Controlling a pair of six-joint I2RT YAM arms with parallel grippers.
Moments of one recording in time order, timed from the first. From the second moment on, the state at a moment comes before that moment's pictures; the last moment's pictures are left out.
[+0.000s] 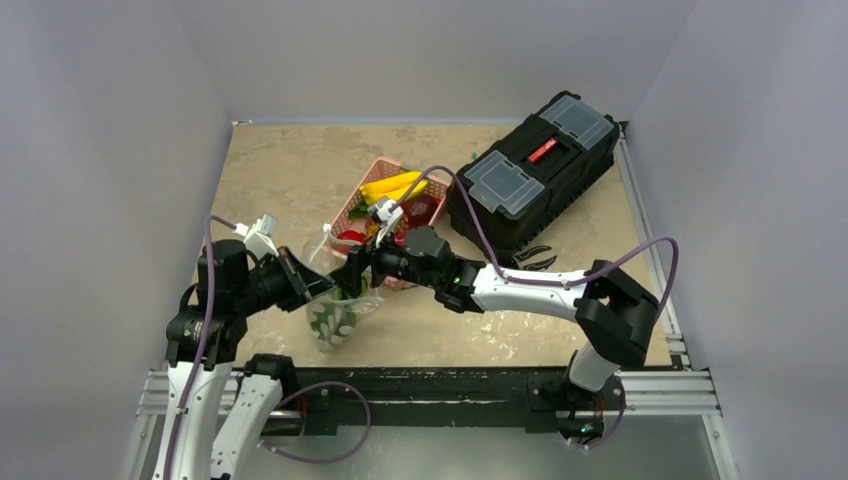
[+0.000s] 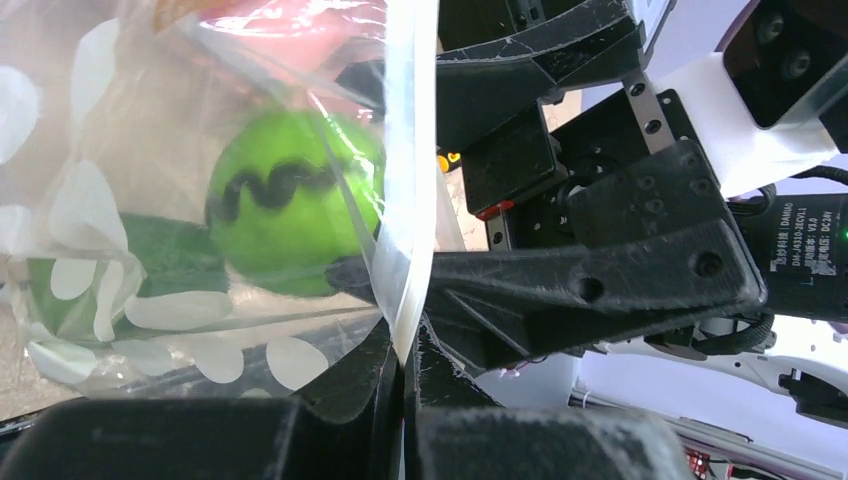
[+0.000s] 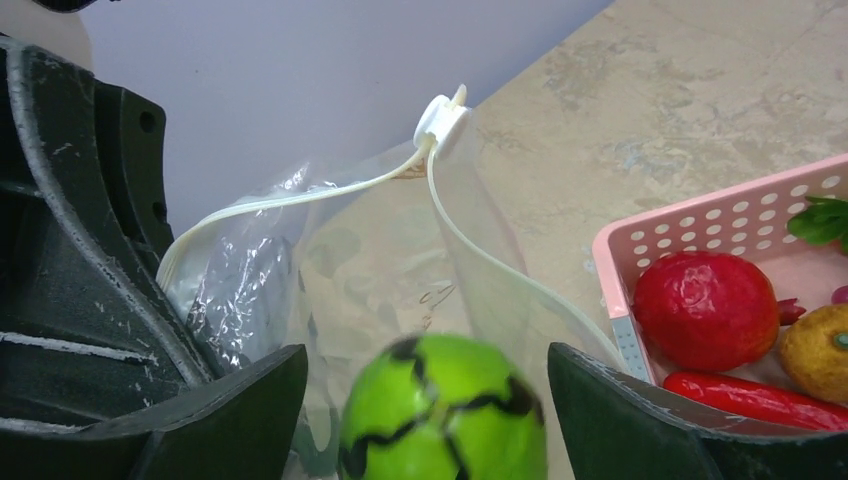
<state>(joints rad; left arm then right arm) -0.09 0.56 0.89 -0.96 0.54 -0.72 1.09 1.65 1.04 0.50 -0.08 0.46</state>
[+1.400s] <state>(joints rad) -0.09 0.44 0.98 -1.04 0.28 -0.84 1.13 1.46 1.23 0.09 -0.02 0.45</state>
